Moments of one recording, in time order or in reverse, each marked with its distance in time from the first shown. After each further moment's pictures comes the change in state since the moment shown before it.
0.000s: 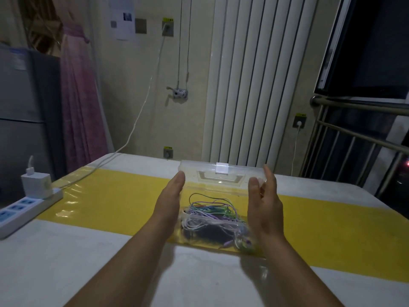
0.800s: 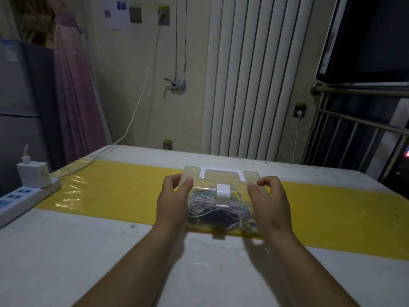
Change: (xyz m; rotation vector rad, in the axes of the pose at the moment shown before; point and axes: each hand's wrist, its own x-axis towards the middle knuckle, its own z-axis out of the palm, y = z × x) left_hand -0.015 -0.040 -0.009 0.208 0.187 0.124; right_hand -0.022 0.012 -0.006 0.037 -0.027 0.129
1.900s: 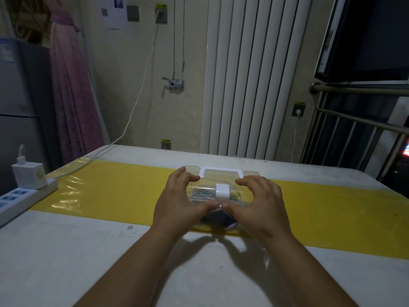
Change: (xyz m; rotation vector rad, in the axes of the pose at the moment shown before) left_hand -0.010 0.013 -0.005 0.683 -0.157 0.363; right_hand -0.010 -0.012 -0.003 -0.500 -0.153 -0.295
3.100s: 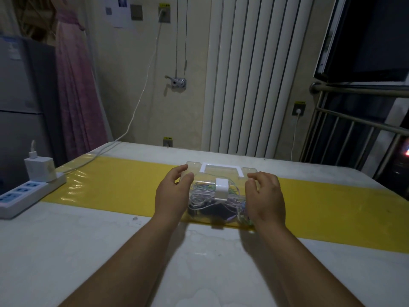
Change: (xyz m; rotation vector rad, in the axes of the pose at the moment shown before) left_hand 0.008 -0.005 0.003 -0.523 0.170 -0.316; right_hand 0.006 0.009 0.012 0.244 0.193 0.221
